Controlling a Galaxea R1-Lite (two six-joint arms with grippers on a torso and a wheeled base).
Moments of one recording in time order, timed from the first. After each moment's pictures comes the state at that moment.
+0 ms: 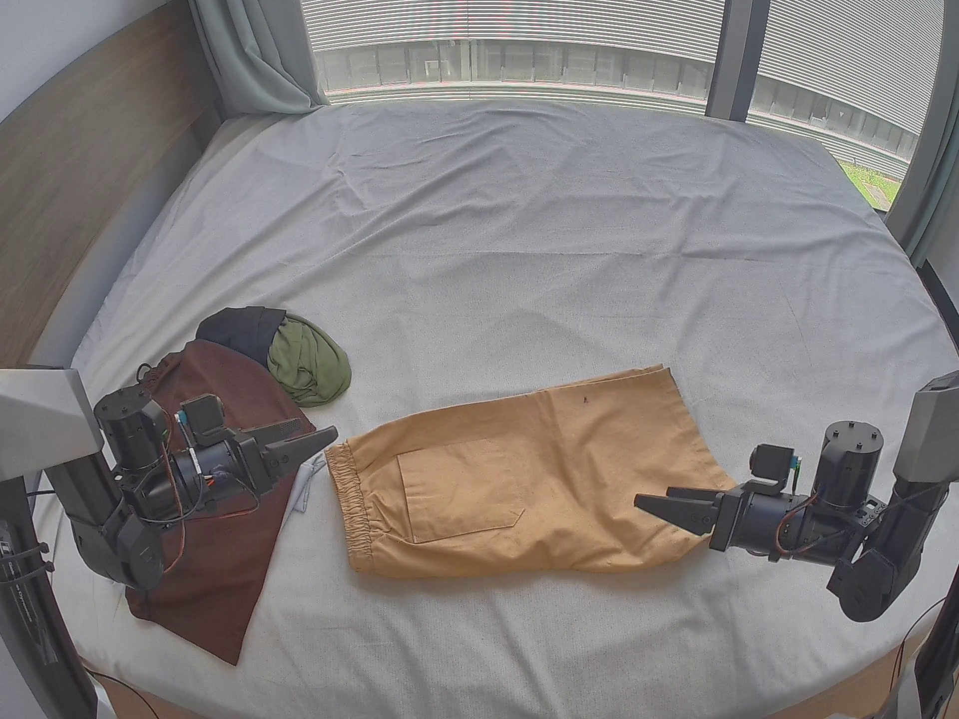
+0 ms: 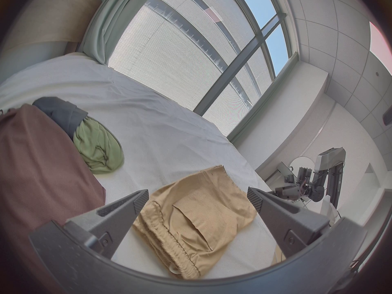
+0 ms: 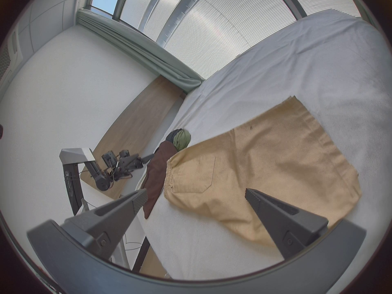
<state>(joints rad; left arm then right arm) -0.03 2.14 -0.46 -1.55 -0.77 -0.35 0.30 2.05 -0.23 -1.54 0.57 0.47</state>
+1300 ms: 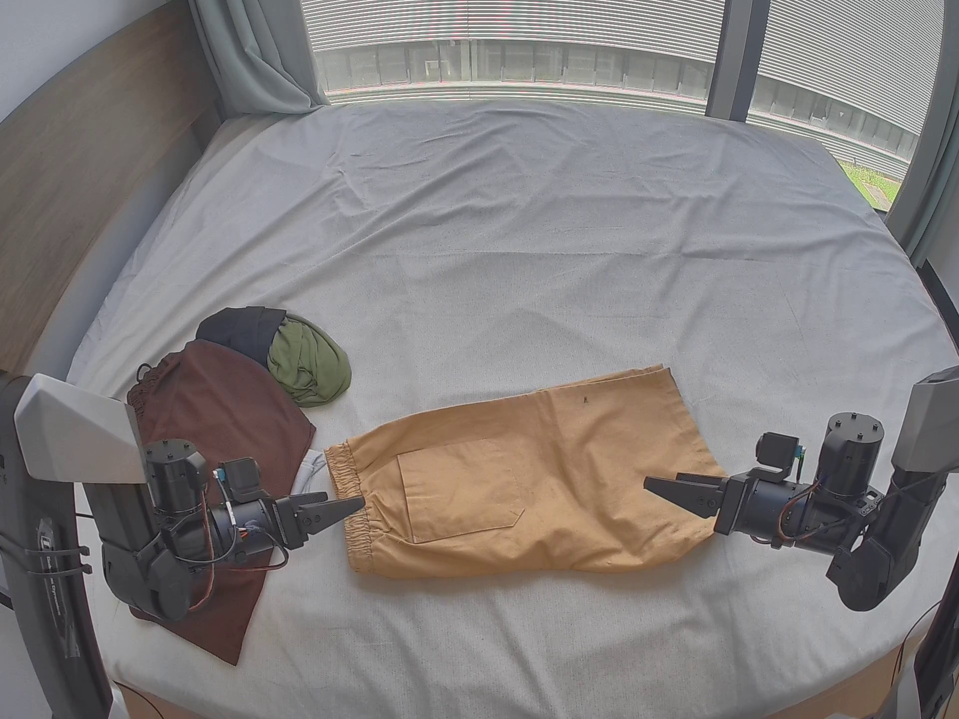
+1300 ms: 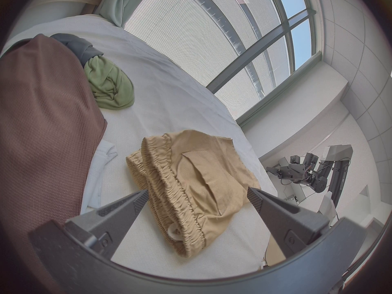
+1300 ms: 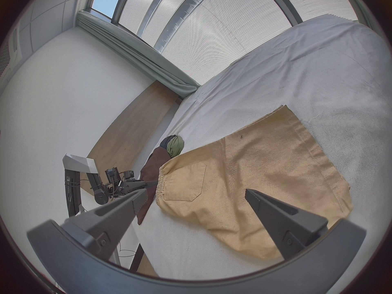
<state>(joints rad) -0.08 2.31 -0.39 -1.55 -0.74 -0.36 0.25 2.08 -0.27 -1.54 0.57 0.46</state>
